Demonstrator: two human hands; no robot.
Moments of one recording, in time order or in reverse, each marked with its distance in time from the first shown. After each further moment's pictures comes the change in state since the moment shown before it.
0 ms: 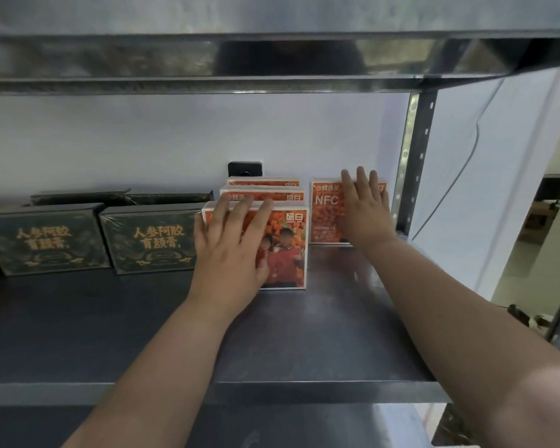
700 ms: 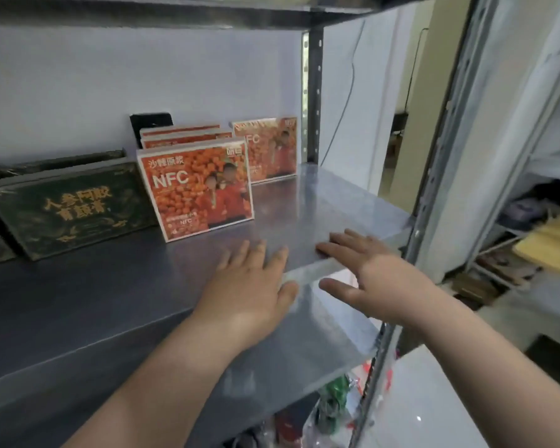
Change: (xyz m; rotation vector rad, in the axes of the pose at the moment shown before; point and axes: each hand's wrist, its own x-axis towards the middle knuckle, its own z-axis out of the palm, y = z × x) left_hand -0.100 0.048 -0.038 -0.194 -0.693 0.375; right_hand -0.285 -0.069 -0.127 -0.023 -0.425 0.107
